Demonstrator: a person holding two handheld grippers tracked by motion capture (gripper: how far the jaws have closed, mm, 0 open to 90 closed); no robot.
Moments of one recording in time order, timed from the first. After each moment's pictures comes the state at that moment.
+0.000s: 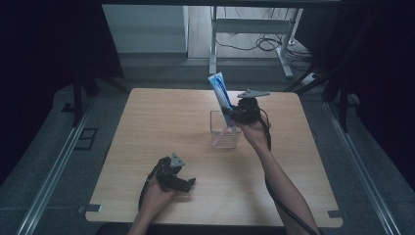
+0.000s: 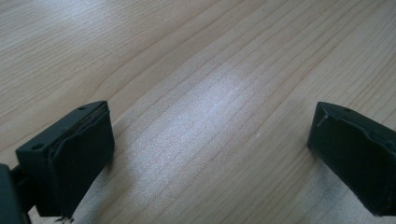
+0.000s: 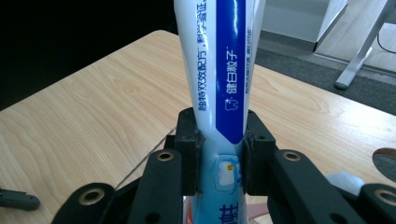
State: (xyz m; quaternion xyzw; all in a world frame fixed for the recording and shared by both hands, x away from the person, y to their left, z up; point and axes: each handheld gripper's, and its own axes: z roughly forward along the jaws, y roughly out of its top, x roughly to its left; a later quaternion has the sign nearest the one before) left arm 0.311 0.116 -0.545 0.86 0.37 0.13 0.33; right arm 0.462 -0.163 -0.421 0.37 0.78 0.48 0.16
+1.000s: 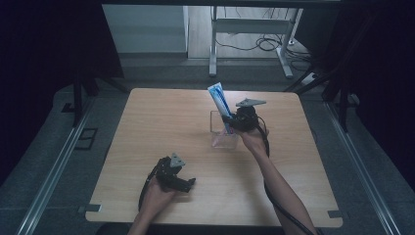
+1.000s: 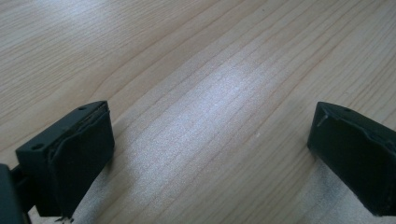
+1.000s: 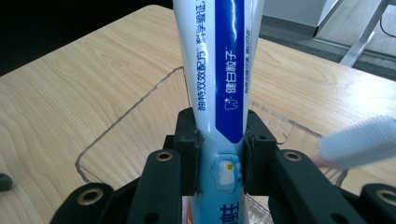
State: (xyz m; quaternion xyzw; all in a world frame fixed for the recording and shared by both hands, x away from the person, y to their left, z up) left arm 0.311 0.116 -0.545 0.86 0.37 0.13 0.33; right arm 0.462 -0.165 -0.457 0.38 0.79 0.46 0.16
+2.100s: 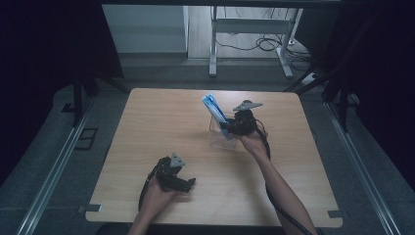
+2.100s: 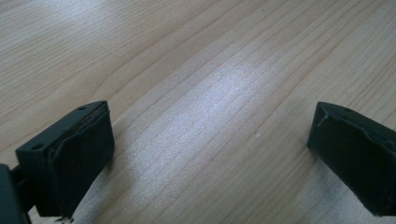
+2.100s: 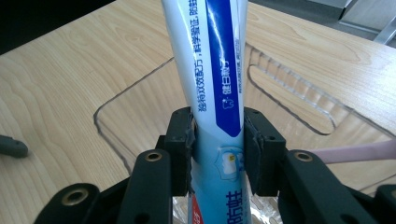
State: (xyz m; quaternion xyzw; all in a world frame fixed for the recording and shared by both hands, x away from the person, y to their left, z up) left arm 0.311 0.116 -0.545 0.86 0.37 0.13 0.33; right arm 0.460 -0.162 -0.469 0.36 0.81 0.44 0.12
